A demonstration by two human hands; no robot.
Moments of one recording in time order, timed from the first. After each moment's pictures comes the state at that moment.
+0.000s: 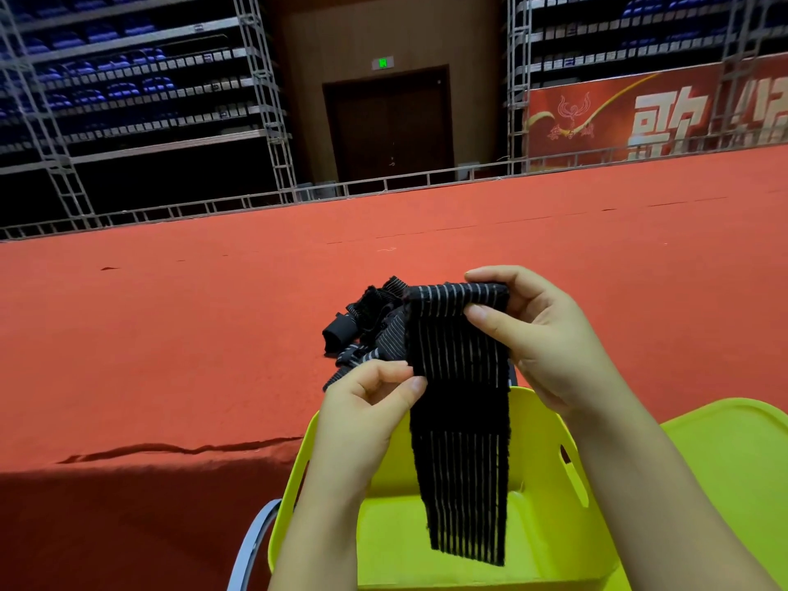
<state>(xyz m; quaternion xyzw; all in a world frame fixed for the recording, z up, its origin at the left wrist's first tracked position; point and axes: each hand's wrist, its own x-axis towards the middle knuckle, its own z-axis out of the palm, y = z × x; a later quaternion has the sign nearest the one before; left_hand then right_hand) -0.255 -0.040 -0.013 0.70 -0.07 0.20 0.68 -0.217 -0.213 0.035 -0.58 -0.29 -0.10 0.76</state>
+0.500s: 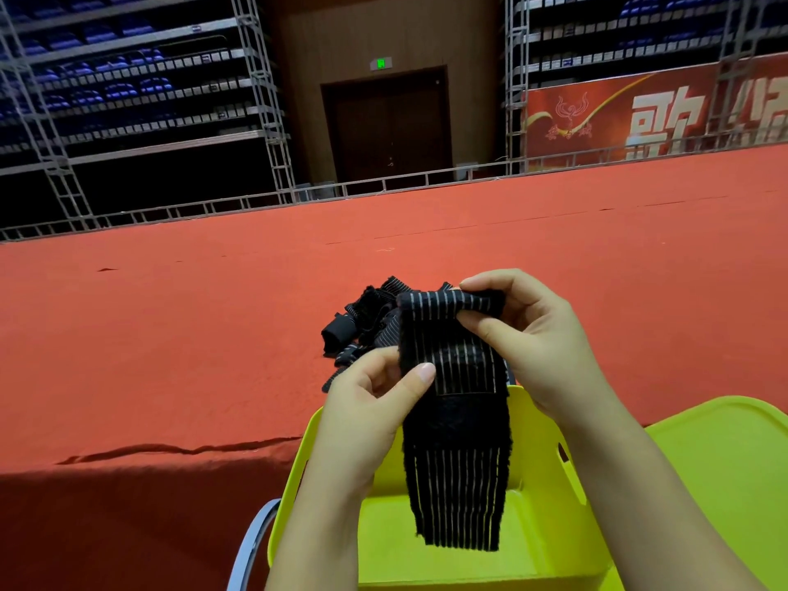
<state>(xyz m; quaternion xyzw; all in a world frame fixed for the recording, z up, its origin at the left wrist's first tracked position) -0.264 -0.047 0.000 0.69 -0.09 0.15 0.70 -0.221 -0.210 0.031 -0.62 -0.29 -0.20 0.70</state>
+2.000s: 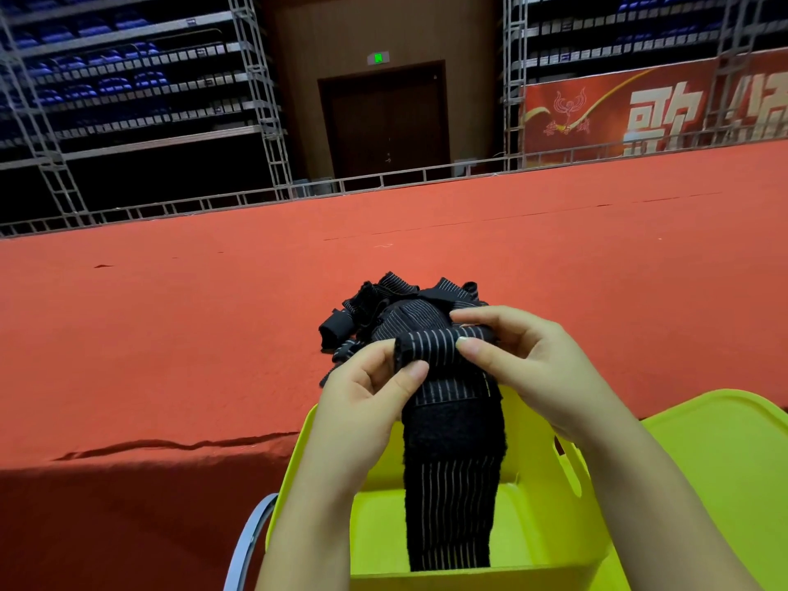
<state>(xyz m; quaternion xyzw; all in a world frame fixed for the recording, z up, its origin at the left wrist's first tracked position) -0.270 -0.047 0.003 0.68 -0.16 0.15 0.70 -0.227 -0.223 0.010 -0.69 -0.27 -0.08 0.67</state>
